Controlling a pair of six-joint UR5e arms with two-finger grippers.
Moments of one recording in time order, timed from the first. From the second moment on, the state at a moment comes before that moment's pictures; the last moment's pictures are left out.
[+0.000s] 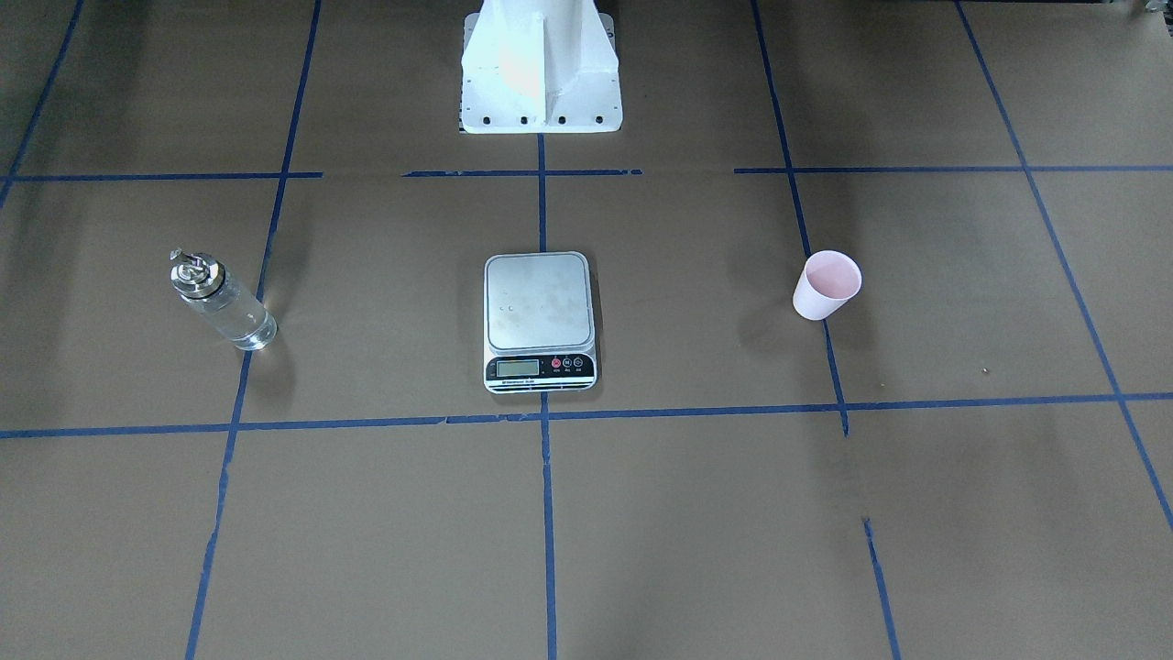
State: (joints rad) left arm -1.55 -1.55 -1.66 -1.58 -2.41 0.22; right arm 1.51 -1.54 1.61 -1.56 2.38 0.01
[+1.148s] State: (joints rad) left arm -1.55 -1.53 -1.76 -1.59 -2.45 0.24; right arm 1.51 -1.60 1.65 -1.53 2.39 0.01
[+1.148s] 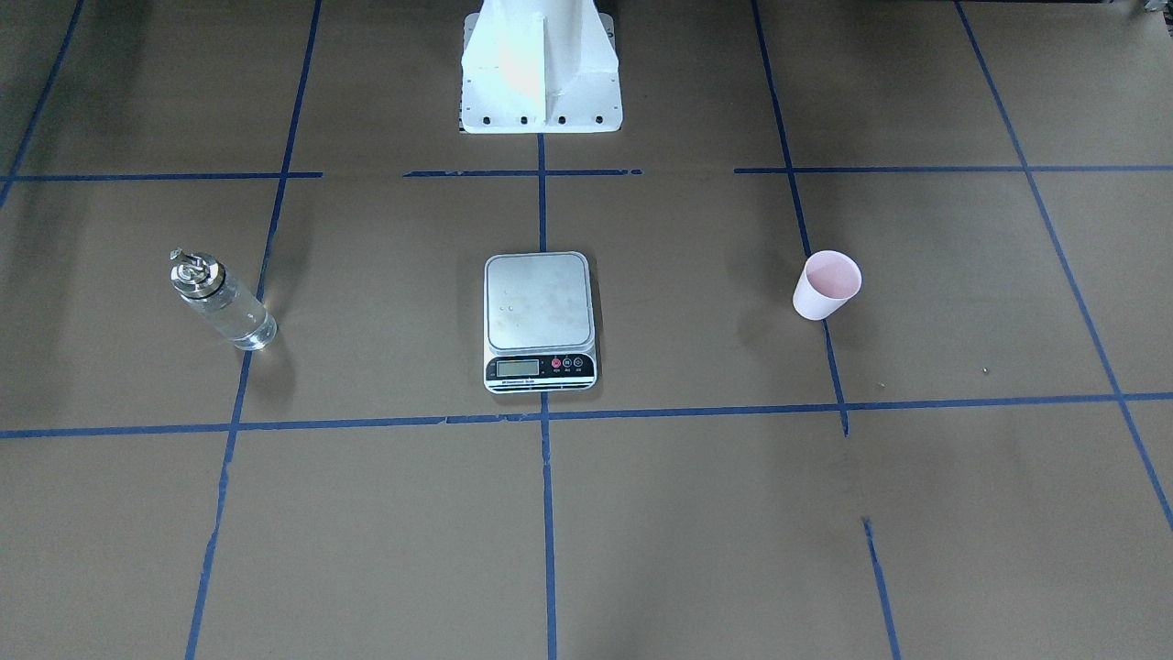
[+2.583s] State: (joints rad) left arm -0.96 -1.70 -1.75 -1.93 -2.31 -0.67; right arm 1.49 -1.64 1.62 -1.35 2.49 0.07
